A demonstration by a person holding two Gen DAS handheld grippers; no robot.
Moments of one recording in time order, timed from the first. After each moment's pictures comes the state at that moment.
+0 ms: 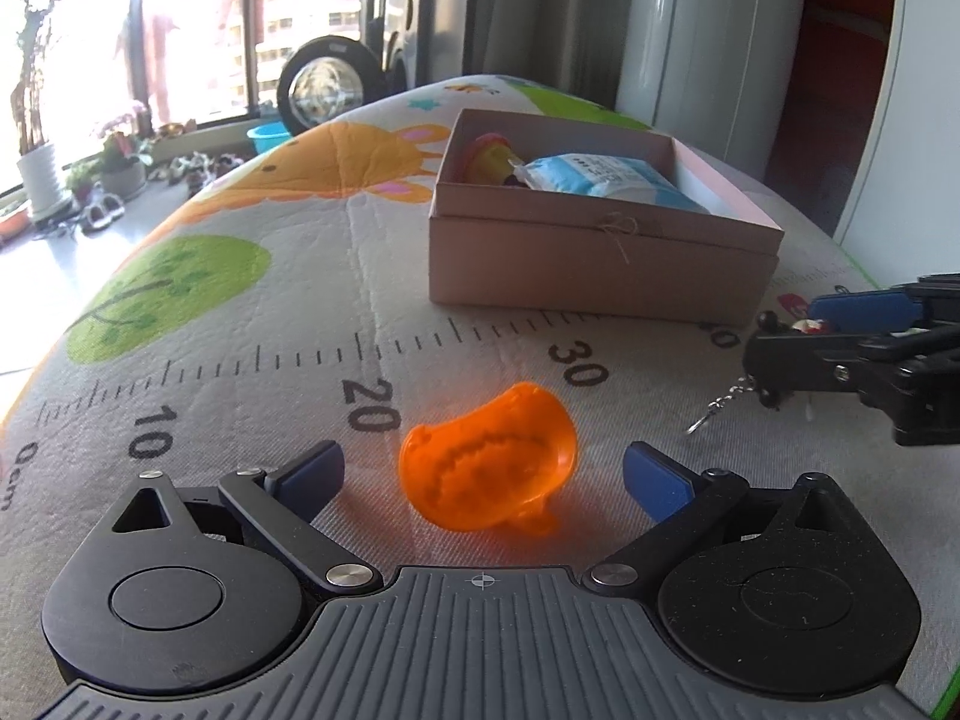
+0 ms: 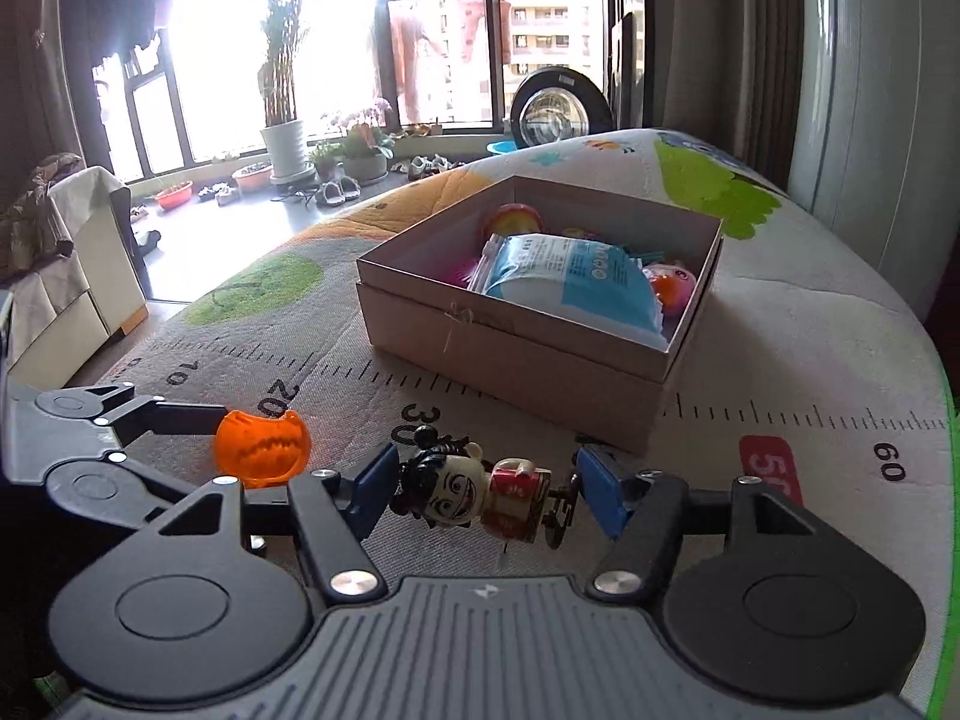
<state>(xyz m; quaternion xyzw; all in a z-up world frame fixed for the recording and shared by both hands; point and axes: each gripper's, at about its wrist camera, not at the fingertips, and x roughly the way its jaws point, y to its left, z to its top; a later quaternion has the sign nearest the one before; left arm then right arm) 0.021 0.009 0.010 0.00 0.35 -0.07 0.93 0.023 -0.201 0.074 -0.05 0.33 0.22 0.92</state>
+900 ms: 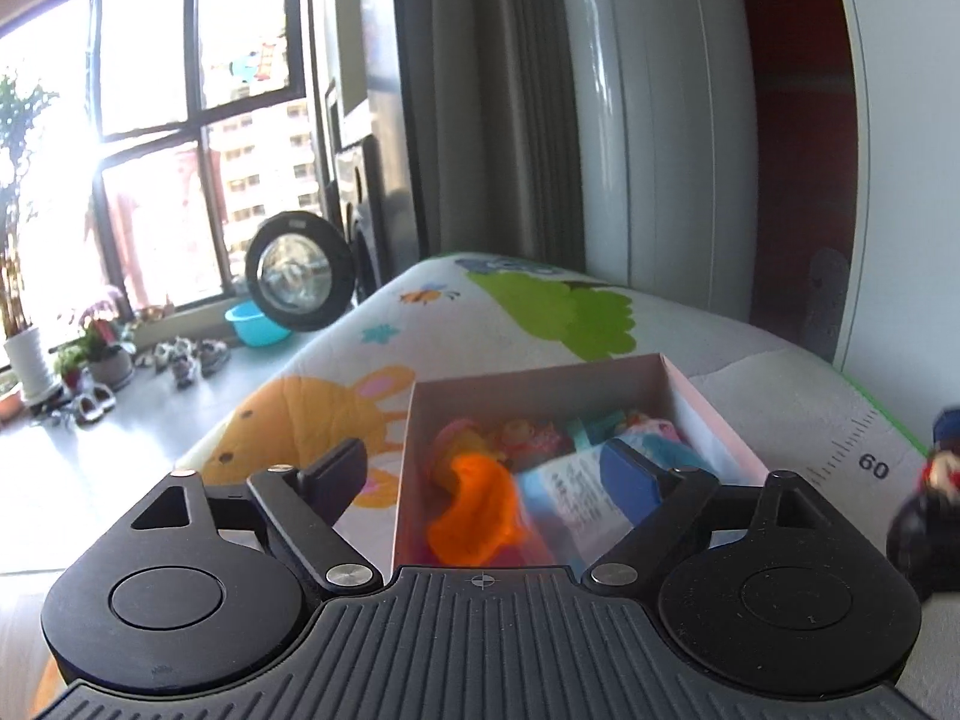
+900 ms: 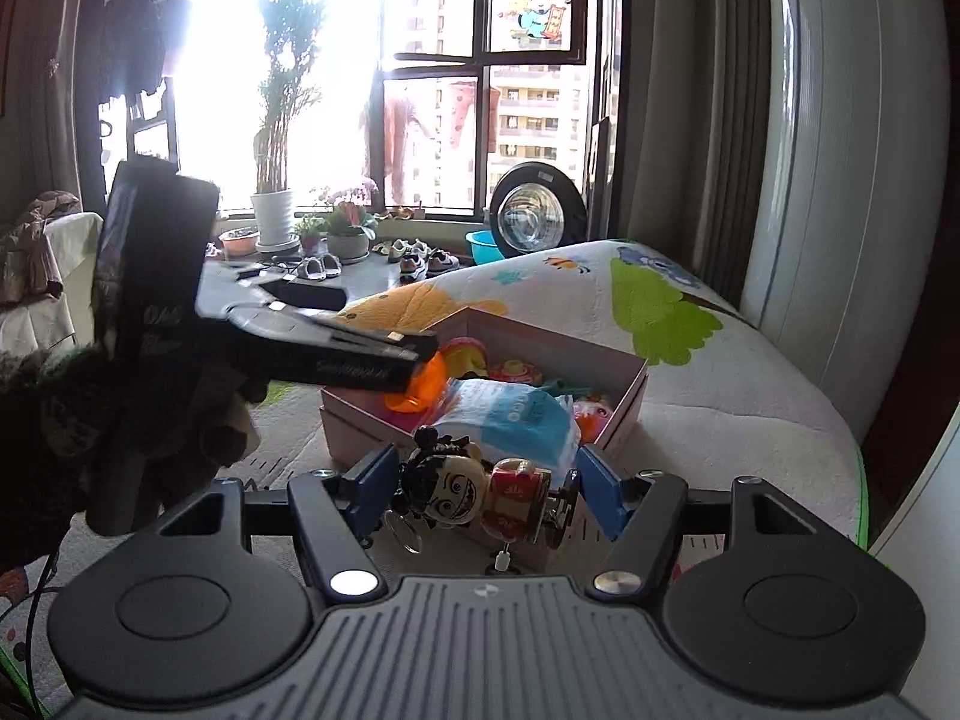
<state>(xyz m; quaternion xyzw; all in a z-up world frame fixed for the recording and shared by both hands) 0.108 -0.028 0.079 0.07 0.21 -0.10 0.97 0.023 -0.231 0.138 -0.06 0.24 0.21 0.95</state>
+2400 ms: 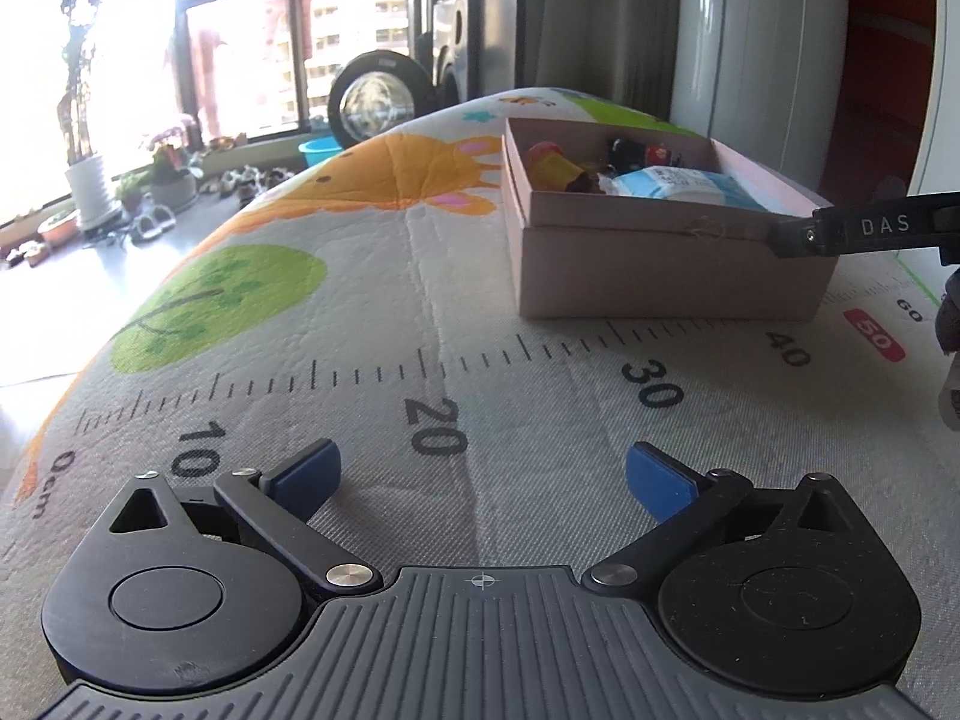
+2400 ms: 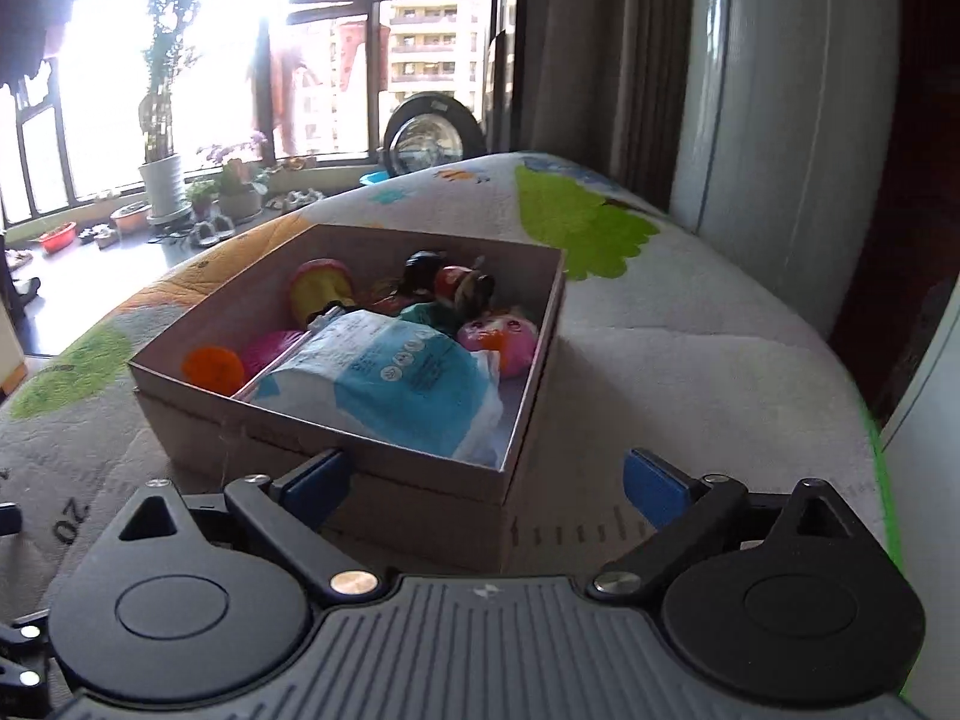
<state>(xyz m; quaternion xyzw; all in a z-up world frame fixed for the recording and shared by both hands) 0.026 0.017 0.003 0.01 0.34 -0.02 0.94 0.118 -0.218 0.060 -0.06 0.29 0.08 0.95</state>
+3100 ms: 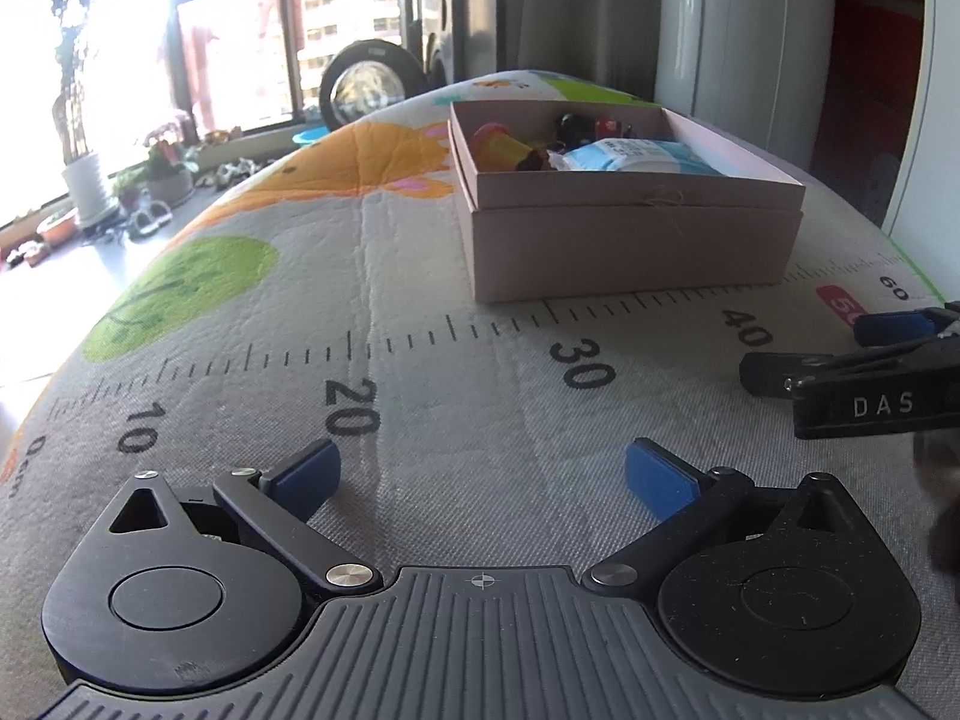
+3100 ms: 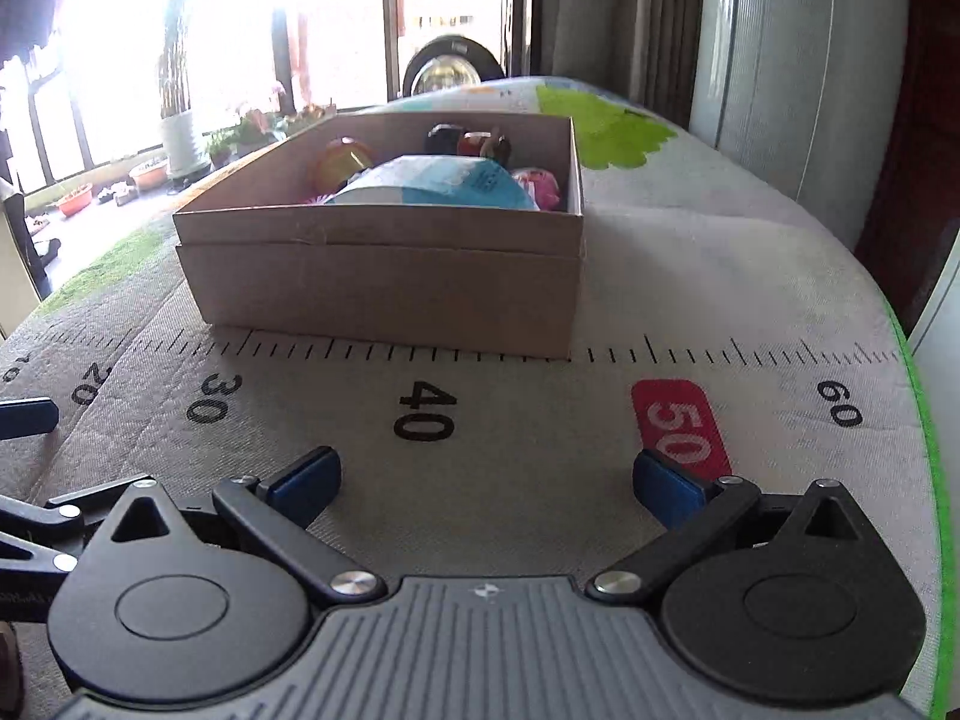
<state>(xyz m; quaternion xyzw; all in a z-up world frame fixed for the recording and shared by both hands) 0.023 -0.018 0.000 0.01 0.35 -0.02 0.93 0.076 -0.227 0.013 -0.05 0.34 0.12 0.93</state>
